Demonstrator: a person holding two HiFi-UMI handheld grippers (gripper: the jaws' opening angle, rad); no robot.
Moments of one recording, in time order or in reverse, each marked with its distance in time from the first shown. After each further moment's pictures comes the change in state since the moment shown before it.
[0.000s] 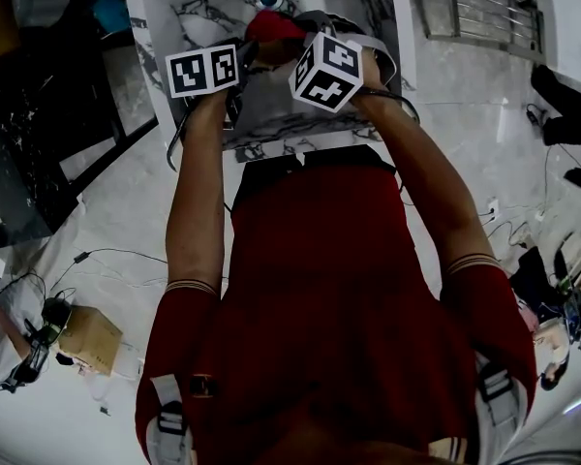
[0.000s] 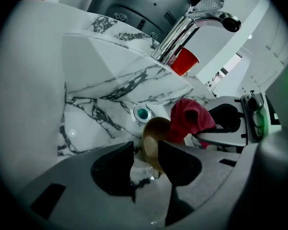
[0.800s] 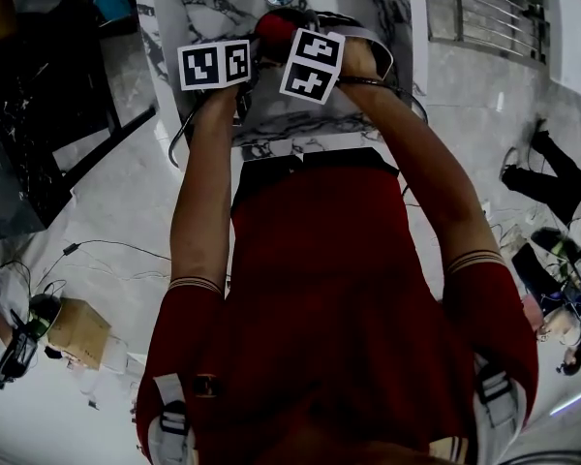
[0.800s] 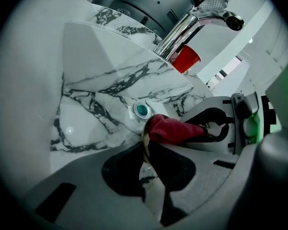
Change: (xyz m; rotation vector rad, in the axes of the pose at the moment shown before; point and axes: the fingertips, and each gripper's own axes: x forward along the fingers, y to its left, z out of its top) left arm 0.008 0.001 -0.008 -0.024 0.011 -0.035; right arm 0.038 0.021 -0.007 -0.180 0.223 0.089
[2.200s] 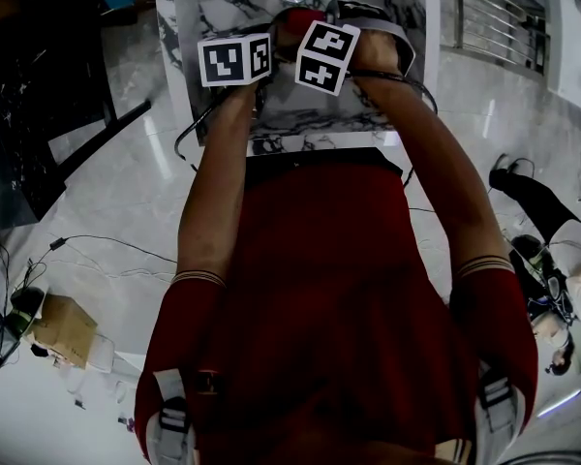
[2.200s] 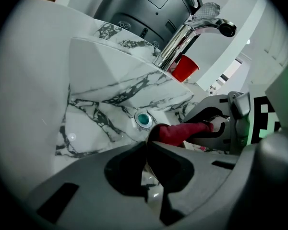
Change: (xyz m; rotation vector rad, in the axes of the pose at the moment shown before) left arm -0.010 0.002 0.014 0.002 -0.109 0.047; right arm -0.004 -0.026 -0.026 -0.159 0.265 -0.108
